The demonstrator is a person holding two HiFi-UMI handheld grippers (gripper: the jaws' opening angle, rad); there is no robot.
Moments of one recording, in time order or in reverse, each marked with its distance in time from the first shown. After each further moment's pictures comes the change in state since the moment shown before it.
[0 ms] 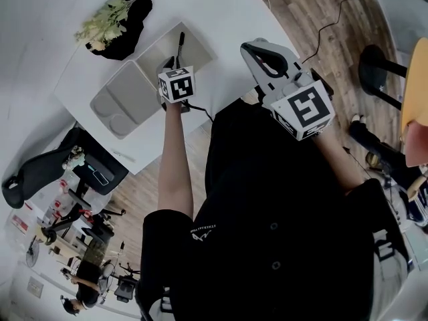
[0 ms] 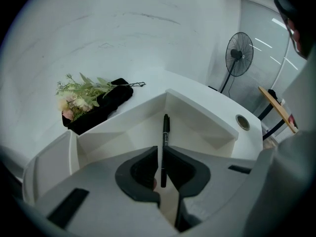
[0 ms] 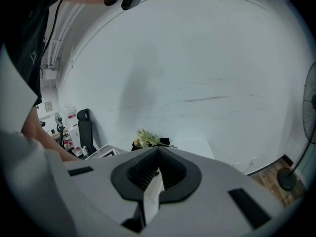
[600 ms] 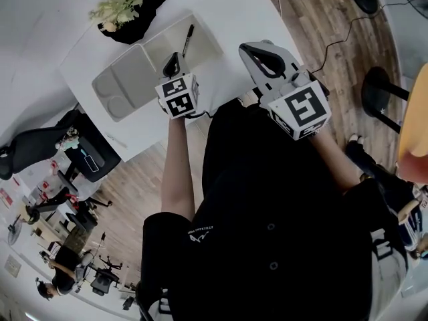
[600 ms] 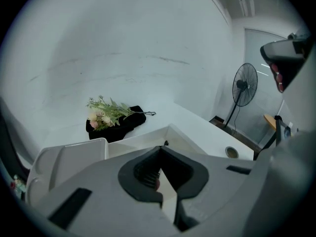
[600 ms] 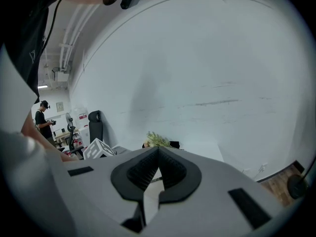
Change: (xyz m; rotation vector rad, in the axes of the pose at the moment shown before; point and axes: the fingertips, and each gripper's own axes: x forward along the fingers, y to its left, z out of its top) left arm -0.099 -0.002 0.026 -0.173 -0.300 0.069; right arm -0.014 0.029 0.004 -0.045 -0.051 0.112
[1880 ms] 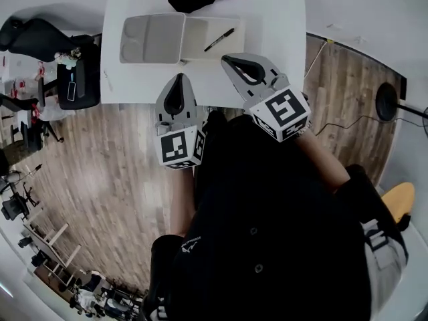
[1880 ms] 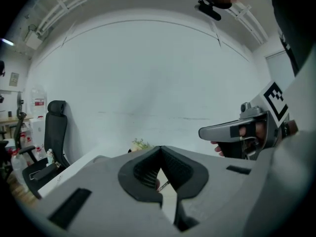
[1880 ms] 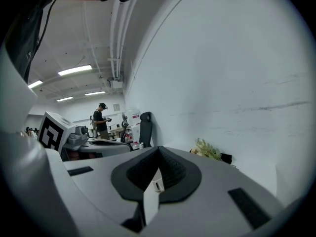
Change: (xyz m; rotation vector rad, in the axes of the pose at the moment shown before) left arm -0.226 -0.052 0.050 -0.271 -0.496 0.405; right arm 0.002 0.087 0.020 -0.174 -0.020 0.607
